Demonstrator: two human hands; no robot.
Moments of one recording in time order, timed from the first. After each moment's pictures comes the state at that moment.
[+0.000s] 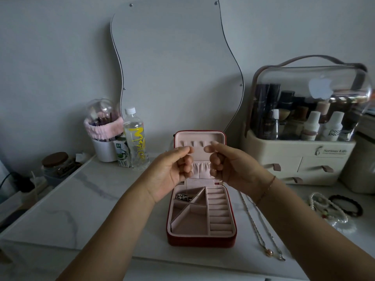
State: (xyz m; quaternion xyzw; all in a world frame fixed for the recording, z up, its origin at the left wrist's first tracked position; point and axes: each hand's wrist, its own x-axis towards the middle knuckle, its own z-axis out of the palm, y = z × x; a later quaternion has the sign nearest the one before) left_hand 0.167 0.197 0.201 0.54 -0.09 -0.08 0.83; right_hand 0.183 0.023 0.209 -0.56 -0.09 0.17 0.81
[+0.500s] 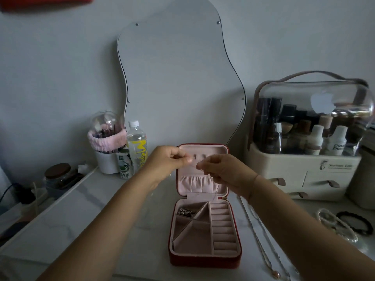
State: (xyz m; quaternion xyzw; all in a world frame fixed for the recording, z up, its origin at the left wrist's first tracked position) left_hand 0.206 0.217 0.223 0.82 -0.10 0.10 0.56; right_hand 0.213 0.036 0.215 -0.78 -0.12 0.09 0.61
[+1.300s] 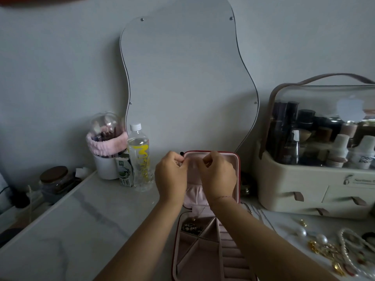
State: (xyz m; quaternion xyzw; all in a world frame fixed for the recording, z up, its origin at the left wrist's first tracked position) left_hand 0.259 0.196 0.175 0.79 0.08 0.42 0.44; right_hand 0.263 0.099 0.178 -0.86 0.00 -0.30 0.41
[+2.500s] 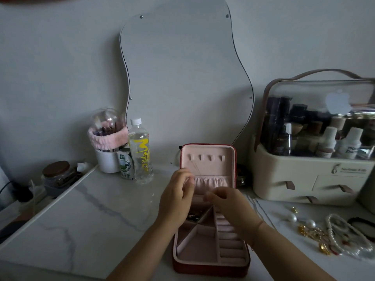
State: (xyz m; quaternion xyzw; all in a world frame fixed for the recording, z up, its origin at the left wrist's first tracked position) left_hand 0.211 0.201 0.114 0.84 -0.11 0.32 0.42; right_hand 0.181 0.048 0.153 -0.85 -0.08 0.01 0.53
